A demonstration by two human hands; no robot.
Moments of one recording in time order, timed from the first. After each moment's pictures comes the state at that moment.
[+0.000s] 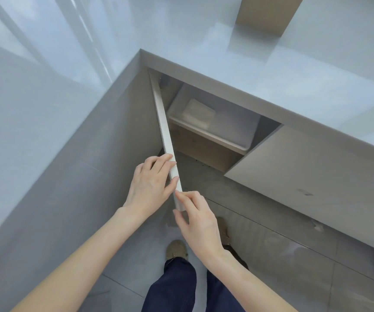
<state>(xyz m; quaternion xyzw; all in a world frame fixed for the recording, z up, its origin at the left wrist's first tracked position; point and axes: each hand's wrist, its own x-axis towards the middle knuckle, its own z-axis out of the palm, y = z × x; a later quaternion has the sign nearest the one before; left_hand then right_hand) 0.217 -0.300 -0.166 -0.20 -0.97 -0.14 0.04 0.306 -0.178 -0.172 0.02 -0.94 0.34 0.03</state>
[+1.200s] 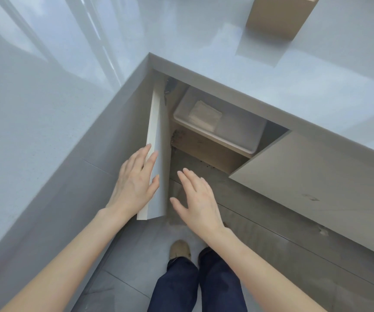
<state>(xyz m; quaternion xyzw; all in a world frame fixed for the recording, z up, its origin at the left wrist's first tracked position) 0.205 -0.335 -0.140 -0.14 -0.98 -0.14 -0.08 0.259 -0.180 -0.159 0.05 -0.96 0.25 -0.06</state>
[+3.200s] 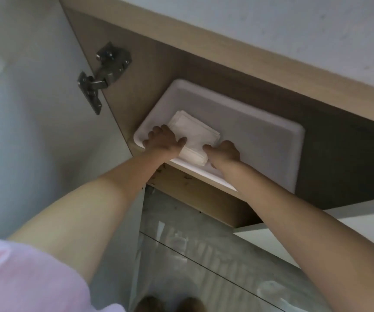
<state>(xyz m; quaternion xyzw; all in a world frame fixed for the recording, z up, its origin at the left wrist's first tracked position) -0.086 -0.168 -0.390 0.05 -0.96 -0.18 -0.21 -0.050 -0.049 -0.385 -0.31 -0.83 0.43 -0.16</state>
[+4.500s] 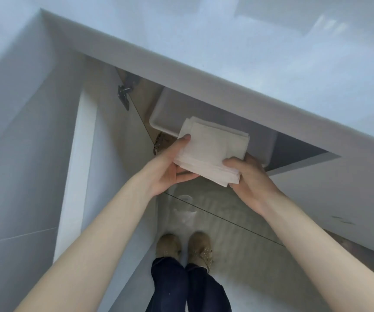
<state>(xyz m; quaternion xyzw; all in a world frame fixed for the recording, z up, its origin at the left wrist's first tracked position) 0.038 -0.207 -0.263 0.23 -0.48 -0.74 -0.42 0.090 -0.046 -0.254 -0.32 -0.51 0.79 -0.16</state>
